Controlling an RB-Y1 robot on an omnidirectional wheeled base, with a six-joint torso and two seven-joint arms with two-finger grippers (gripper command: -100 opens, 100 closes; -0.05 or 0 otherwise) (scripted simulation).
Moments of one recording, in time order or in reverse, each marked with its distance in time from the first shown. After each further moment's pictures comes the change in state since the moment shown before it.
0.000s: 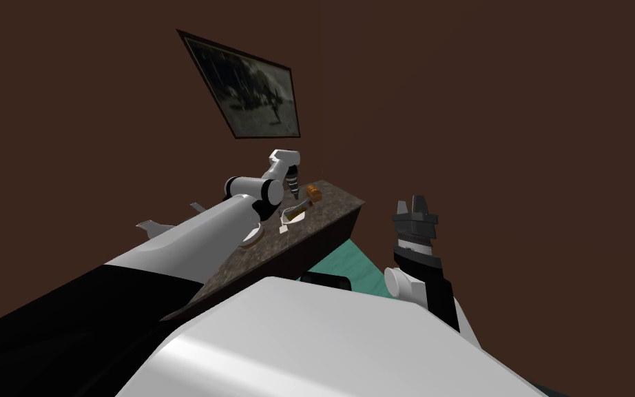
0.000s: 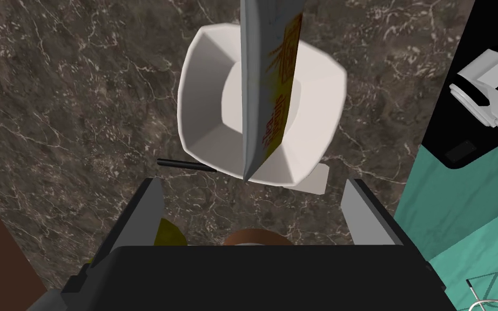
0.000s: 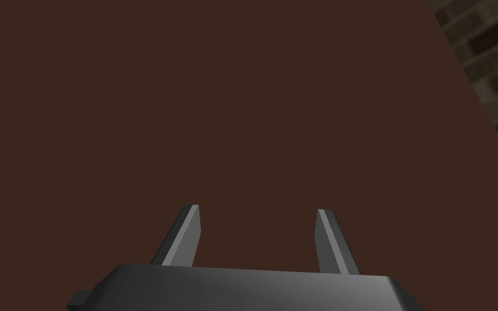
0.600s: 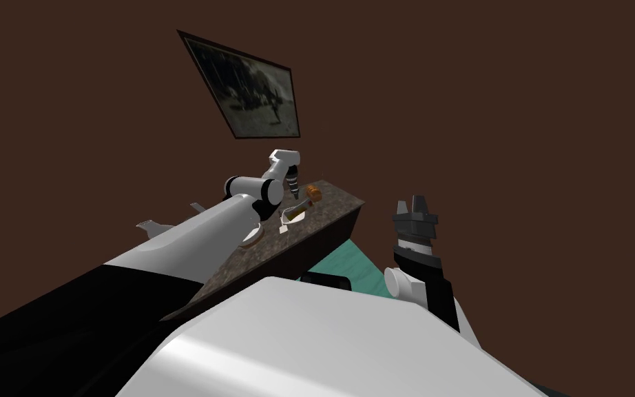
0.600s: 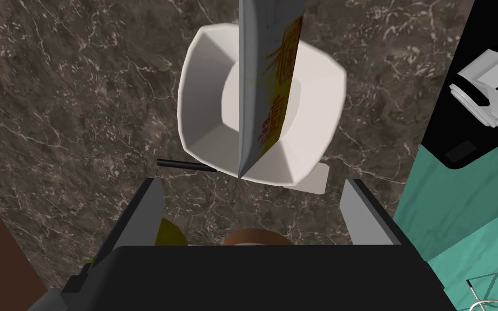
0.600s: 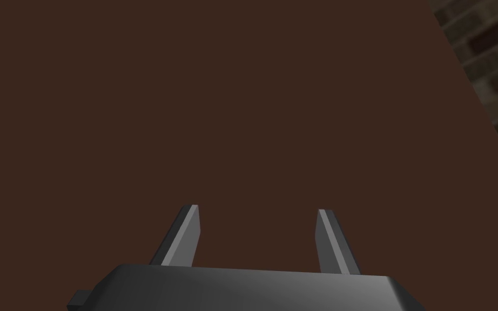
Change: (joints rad) left arm -0.002 0.000 0.000 0.004 0.000 -0.002 0.000; right arm 0.000 0.000 0.000 0.000 0.000 0.000 0.000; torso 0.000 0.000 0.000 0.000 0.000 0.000
